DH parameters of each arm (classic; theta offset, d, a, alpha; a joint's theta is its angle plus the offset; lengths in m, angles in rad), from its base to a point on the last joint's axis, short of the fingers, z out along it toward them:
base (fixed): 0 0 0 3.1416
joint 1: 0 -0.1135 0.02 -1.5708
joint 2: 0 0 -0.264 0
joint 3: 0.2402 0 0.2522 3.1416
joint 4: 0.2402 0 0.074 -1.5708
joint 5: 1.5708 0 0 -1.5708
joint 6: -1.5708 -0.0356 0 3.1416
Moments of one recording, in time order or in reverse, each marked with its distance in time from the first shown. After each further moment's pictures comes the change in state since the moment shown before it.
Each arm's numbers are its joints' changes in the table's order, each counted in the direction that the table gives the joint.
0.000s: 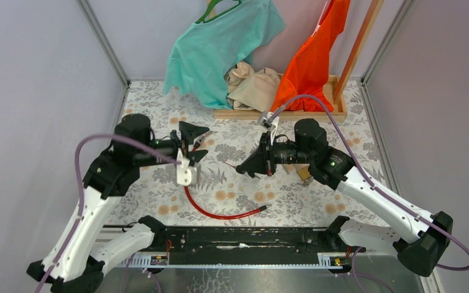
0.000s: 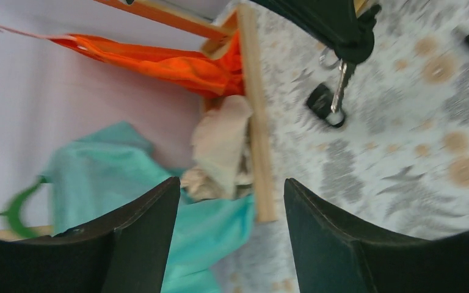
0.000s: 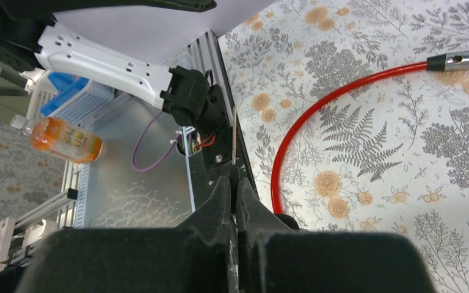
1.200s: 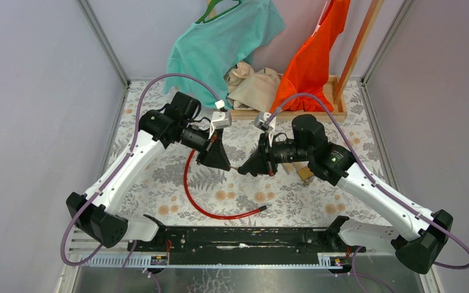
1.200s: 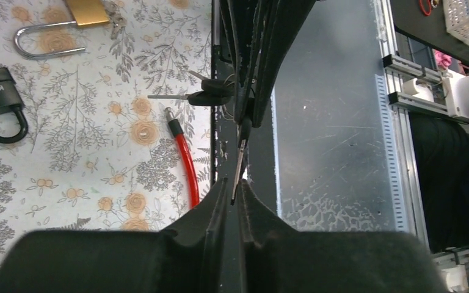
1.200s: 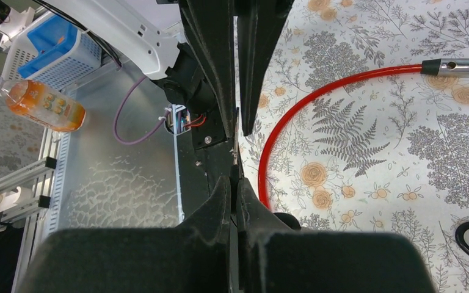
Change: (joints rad) left arm 0.002 -0.504 0.194 0.314 0.398 0.899; right arm 0.000 -0.026 0.074 0.142 -0.046 0.171
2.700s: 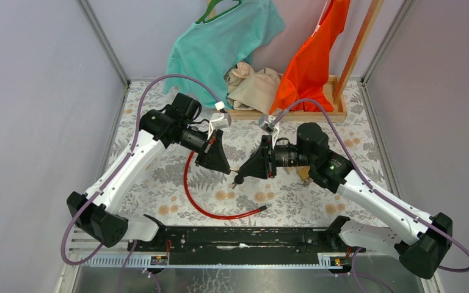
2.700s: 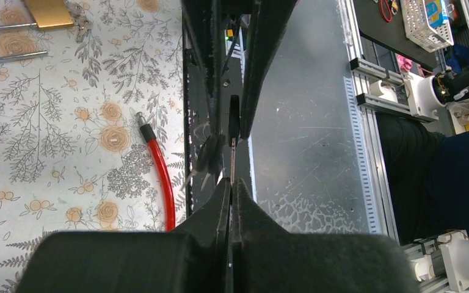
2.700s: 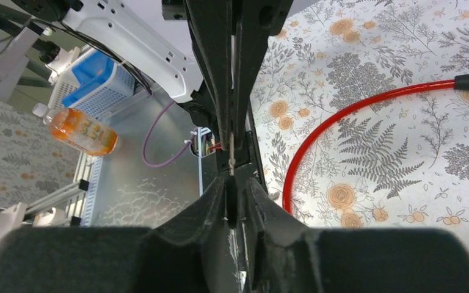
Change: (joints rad) left arm 0.002 -0.006 0.000 0.054 0.082 -0.004; right arm 0.000 0.045 -0.138 -0.246 -0.031 -0.180
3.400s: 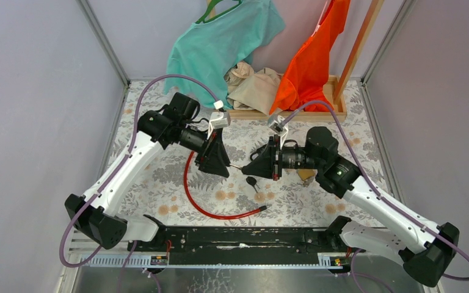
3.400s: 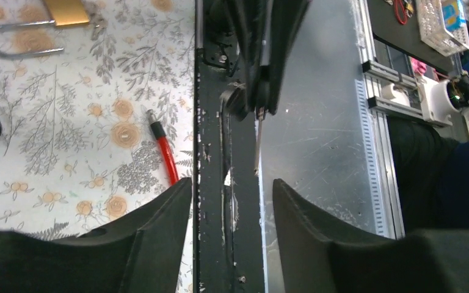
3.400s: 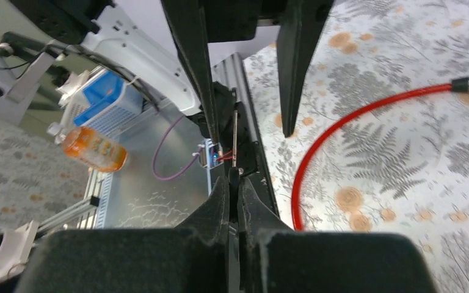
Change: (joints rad) left arm -0.002 0.019 -0.001 -0.026 -0.018 0.030; right arm 0.014 0.072 -0.048 -0.050 0.007 -0.082
